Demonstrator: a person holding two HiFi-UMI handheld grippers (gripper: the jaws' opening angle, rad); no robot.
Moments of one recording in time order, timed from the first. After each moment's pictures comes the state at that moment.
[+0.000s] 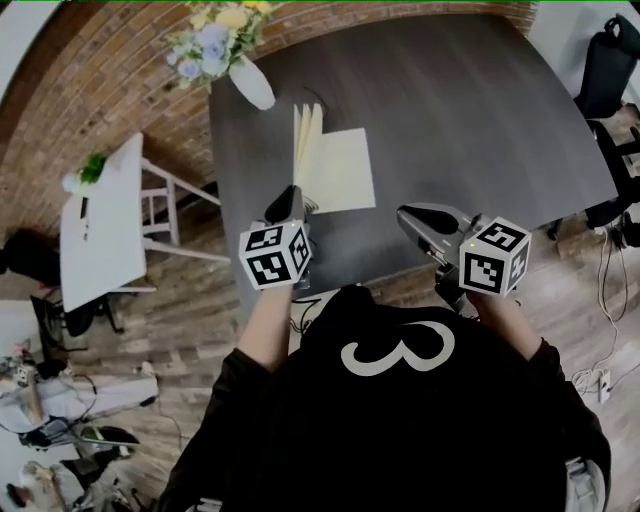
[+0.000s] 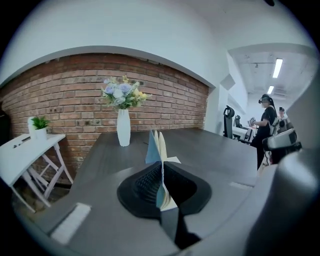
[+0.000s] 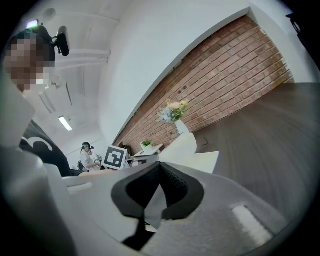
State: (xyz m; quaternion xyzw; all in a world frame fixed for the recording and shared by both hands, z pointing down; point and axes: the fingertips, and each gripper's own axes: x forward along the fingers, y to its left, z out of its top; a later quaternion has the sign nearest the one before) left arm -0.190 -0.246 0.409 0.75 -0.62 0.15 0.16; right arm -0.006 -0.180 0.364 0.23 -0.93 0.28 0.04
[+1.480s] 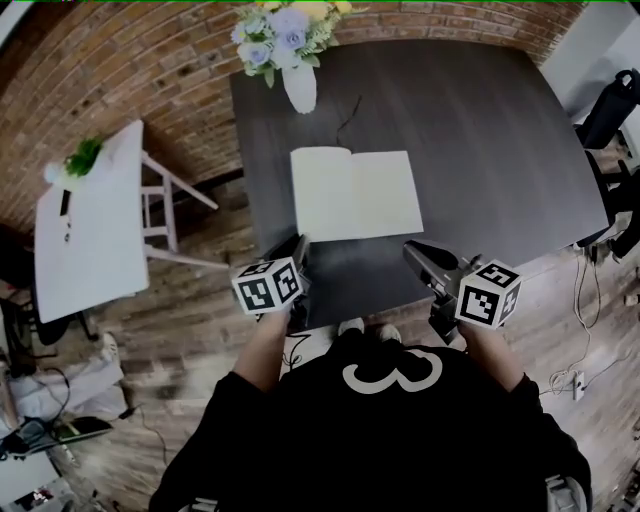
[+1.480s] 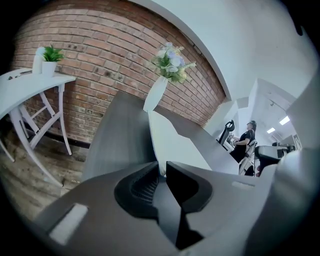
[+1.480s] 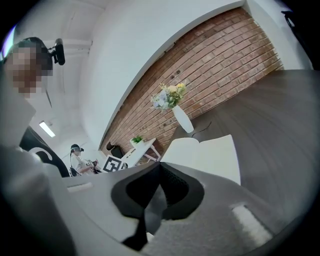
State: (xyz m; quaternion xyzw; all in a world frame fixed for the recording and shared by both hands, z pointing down) left arm -0.317 -0.214 0.501 0.75 -0.54 0.09 0.37; right arm -0.121 -0.180 0.387 0.29 -0.89 0.34 0.07
